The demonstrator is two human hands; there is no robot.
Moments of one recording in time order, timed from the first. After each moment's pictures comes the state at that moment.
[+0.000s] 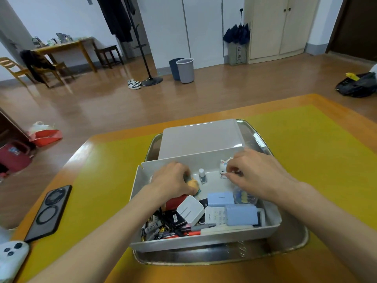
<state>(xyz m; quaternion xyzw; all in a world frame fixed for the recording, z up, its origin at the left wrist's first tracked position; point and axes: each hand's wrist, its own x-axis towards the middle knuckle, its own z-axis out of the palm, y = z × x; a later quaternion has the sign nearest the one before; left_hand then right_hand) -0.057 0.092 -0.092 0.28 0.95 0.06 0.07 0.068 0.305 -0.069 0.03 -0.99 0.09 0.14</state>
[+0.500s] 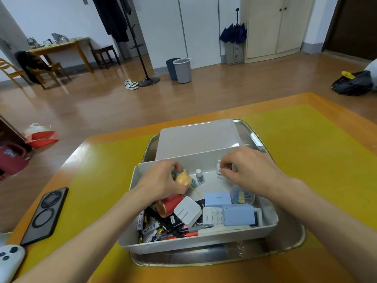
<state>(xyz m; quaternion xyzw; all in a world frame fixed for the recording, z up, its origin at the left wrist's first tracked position) -0.054 0.072 -0.079 0.26 0.95 0.17 0.07 0.060 0.304 -0.067 0.02 -0.98 0.13 0.13</state>
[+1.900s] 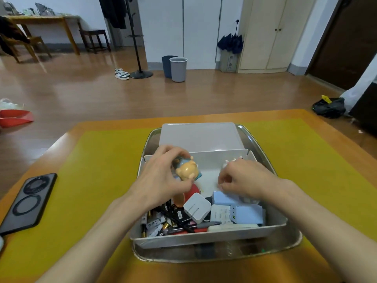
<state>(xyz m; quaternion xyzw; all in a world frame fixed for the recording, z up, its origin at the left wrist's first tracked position) -0.022 0.027 -0.053 0.35 0.86 0.37 -0.01 0.046 0.259 -0.058 0.01 -1.00 0.06 -0.06</state>
